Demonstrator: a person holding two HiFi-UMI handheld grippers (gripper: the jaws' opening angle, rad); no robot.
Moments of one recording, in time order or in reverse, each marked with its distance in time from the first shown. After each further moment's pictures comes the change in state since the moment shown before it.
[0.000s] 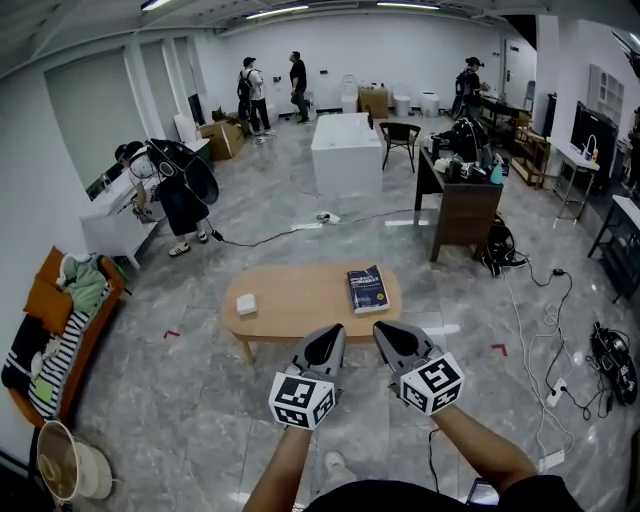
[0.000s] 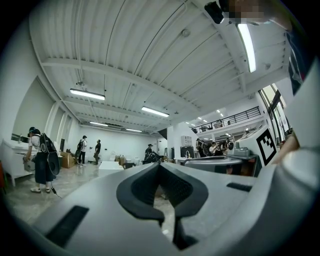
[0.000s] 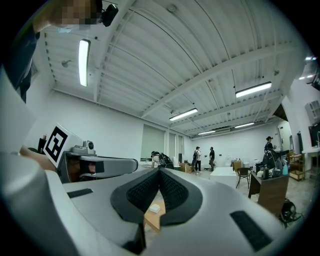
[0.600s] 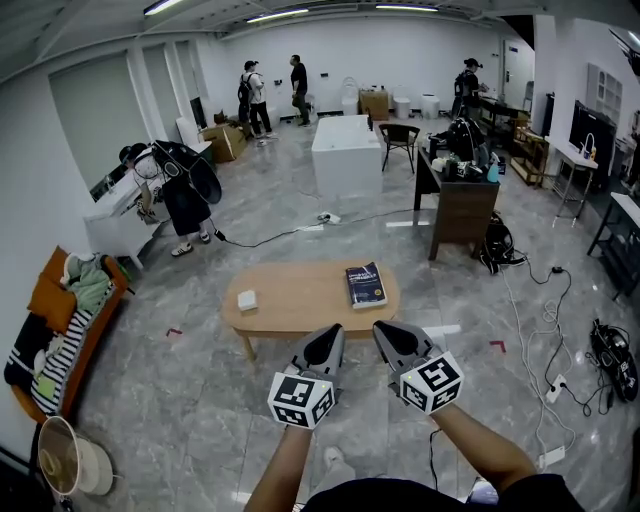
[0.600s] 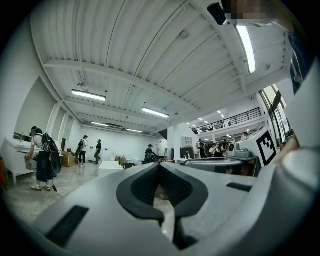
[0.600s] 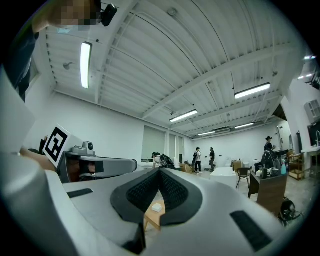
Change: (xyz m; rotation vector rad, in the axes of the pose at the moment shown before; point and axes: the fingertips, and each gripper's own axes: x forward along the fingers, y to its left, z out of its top) left arm -0.027 -0.038 0.001 -0.010 -0.007 0.012; right arm -0.044 0.017 0.003 0.007 -0.013 0.004
